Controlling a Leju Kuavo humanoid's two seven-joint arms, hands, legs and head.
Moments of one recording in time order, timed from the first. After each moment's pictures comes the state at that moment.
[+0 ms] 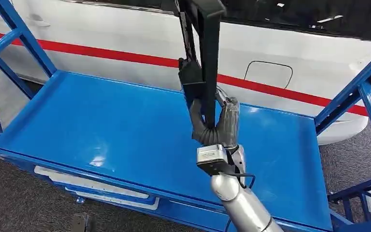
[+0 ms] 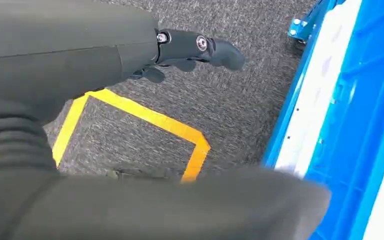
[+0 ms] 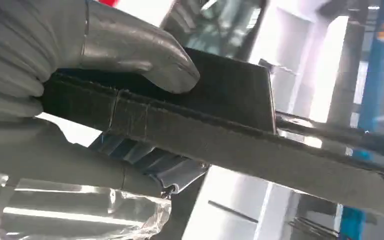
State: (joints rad) left arm -0.17 -0.12 0.53 -0.21 -0.48 0.32 -0.41; right arm -0.35 0.09 0.59 -1.60 0.41 -0.61 -0.38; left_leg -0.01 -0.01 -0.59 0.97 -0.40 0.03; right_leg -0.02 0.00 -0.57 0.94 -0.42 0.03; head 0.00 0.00
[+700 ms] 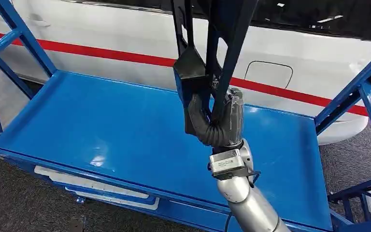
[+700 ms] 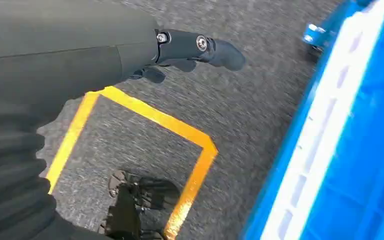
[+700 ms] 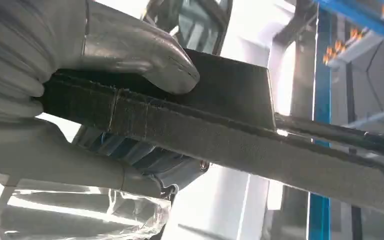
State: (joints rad) left arm -0.16 -0.12 0.55 -0.21 -0.46 0.35 -0.37; right arm -0.37 0.07 0.62 -1.73 0.34 -0.48 -0.36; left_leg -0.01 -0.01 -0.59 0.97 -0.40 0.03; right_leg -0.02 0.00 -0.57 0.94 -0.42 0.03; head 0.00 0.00
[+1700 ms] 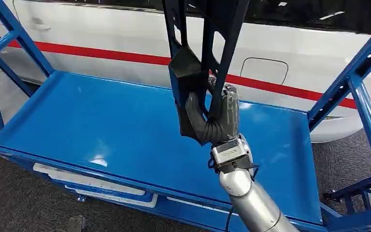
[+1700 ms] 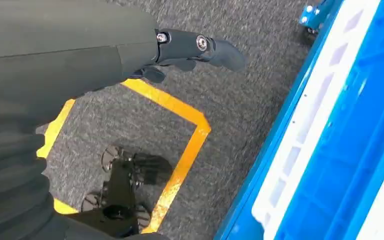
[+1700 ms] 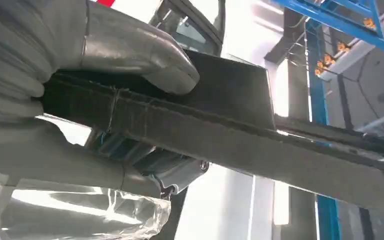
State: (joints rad) left arm -0.16 -0.12 0.58 -0.21 -0.43 0.25 -0.43; right arm -0.41 0.04 0.63 -1.69 0.23 -0.43 -0.38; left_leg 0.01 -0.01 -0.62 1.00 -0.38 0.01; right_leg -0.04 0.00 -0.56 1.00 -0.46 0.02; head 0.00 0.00
